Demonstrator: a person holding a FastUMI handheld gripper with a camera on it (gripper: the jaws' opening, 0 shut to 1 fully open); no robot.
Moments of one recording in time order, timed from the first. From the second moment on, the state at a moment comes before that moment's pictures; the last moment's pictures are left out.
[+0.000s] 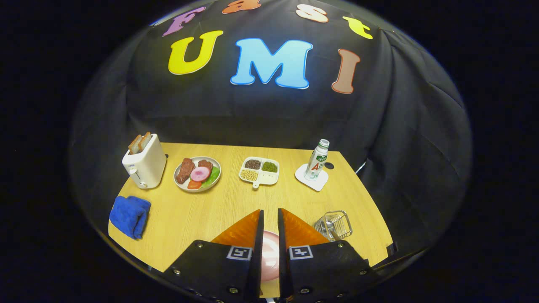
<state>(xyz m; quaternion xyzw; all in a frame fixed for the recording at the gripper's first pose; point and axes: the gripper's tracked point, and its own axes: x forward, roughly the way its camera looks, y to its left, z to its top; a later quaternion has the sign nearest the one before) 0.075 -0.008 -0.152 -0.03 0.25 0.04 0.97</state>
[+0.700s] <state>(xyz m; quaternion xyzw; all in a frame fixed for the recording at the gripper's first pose) 0.033 0.012 -0.292 -0.04 0.43 0.07 0.90</state>
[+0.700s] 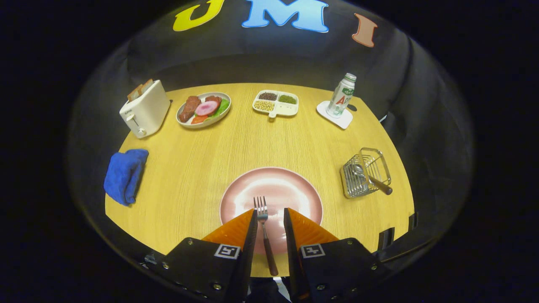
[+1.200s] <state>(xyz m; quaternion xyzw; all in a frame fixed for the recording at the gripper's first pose) 0.018 0.003 -0.364 -0.08 0.52 0.09 0.84</state>
